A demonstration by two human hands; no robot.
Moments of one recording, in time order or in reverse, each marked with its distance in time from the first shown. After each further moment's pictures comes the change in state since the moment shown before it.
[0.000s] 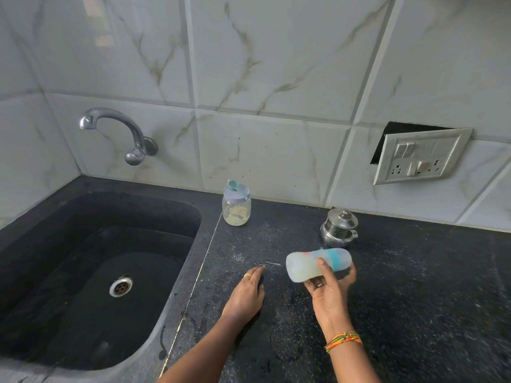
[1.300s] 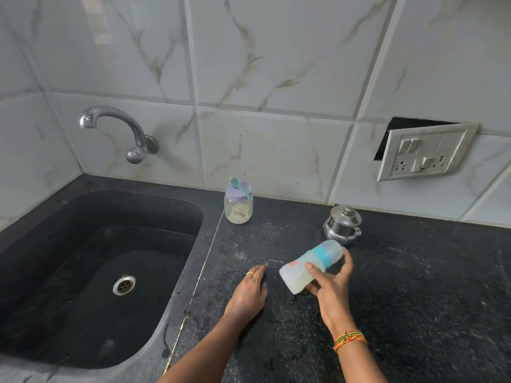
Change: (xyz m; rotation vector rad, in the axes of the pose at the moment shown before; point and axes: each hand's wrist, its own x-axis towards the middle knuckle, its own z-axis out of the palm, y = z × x) left_hand 0.002 -0.003 0.002 0.011 0.004 0.009; right_hand 0.001 0.004 -0.003 -0.191 -0.070 -0.007
